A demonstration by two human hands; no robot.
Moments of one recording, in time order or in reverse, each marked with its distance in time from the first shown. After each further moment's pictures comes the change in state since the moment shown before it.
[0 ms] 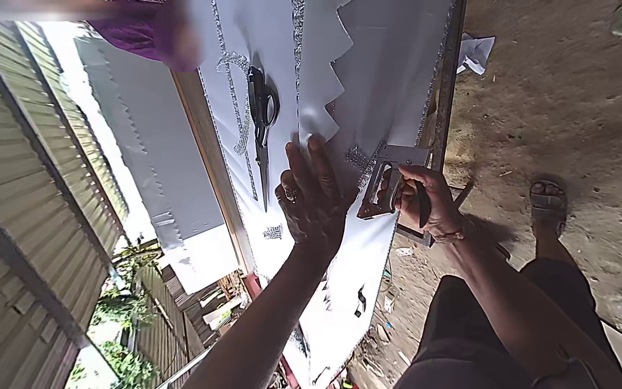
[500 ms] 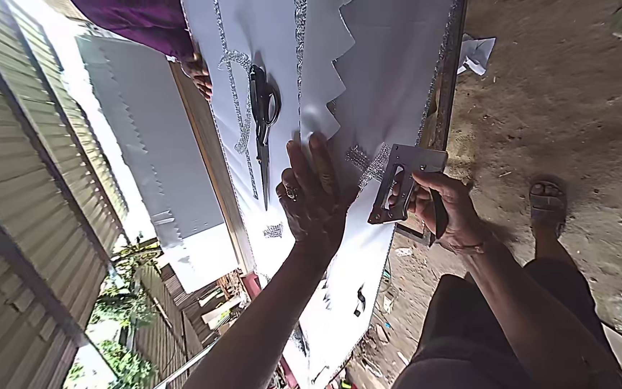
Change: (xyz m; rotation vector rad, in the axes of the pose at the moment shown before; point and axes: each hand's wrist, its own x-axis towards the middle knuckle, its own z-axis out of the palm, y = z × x) left_hand 0.000 0.001 -0.001 -0.015 -0.010 -0.012; right_hand -0.028 -0.014 -0.002 -0.094 -0.035 -0.092
